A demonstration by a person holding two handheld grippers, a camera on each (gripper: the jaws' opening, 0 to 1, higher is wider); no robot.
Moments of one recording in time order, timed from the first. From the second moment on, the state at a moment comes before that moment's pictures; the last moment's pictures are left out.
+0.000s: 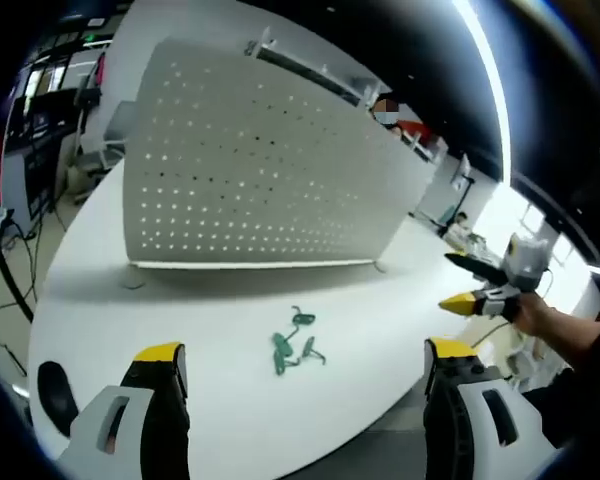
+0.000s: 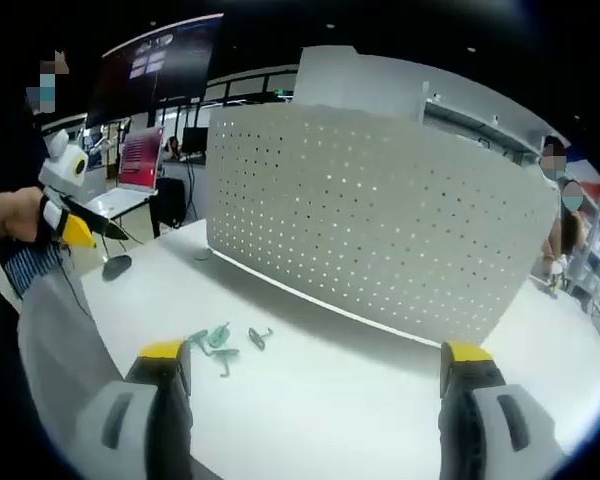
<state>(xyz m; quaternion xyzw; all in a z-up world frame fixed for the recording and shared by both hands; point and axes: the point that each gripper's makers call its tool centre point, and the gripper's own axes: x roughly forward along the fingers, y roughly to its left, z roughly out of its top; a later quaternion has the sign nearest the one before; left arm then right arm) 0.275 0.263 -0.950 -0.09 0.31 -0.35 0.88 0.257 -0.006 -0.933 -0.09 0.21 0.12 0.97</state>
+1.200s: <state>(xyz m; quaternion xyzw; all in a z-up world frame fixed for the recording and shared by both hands) 0.258 0.259 -0.951 -0.05 0.32 -0.35 0.88 0.242 0.004 -0.914 -0.07 0.18 0.10 0.98</state>
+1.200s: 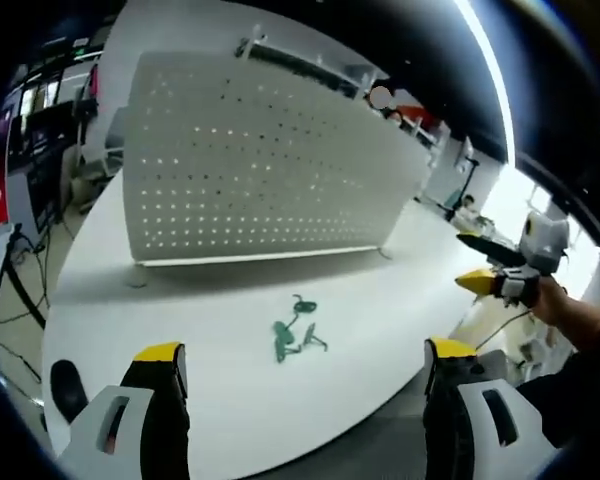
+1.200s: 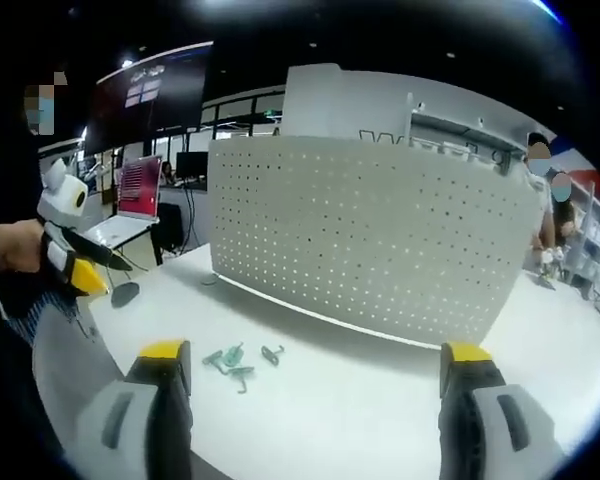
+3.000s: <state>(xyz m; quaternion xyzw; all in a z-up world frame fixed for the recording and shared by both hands) 0.265 0.253 -0.973 -0.02 0.35 -0.33 0.88 0.234 -0.020 -0.939 0.03 0.20 0.07 0.98</state>
